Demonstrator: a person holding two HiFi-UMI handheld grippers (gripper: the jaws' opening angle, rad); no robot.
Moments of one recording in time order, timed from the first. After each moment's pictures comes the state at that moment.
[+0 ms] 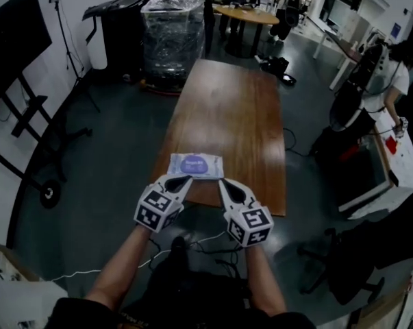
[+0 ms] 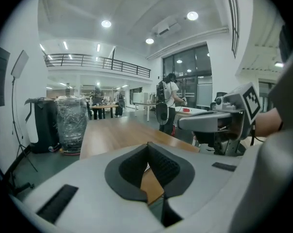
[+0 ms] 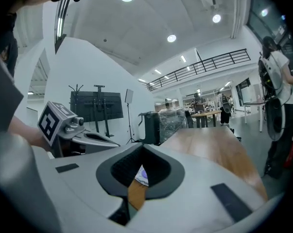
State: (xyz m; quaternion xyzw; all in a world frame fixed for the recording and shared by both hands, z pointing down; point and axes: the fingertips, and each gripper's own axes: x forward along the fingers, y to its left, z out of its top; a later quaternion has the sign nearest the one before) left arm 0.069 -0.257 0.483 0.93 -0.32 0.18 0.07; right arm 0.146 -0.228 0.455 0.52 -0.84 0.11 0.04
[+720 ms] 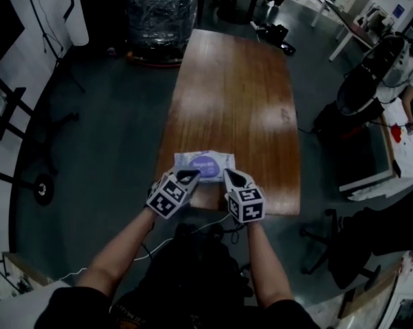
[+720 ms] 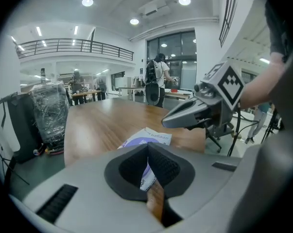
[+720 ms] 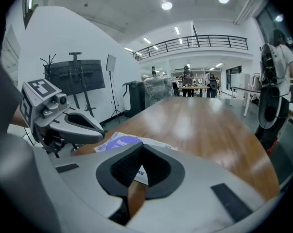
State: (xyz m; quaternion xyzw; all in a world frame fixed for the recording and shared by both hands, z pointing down) left arm 0.080 -0.362 0.598 0.94 -0.21 0.28 0.06; right arm 0.162 -0.357 0.593 0.57 -0.77 0.21 0.19
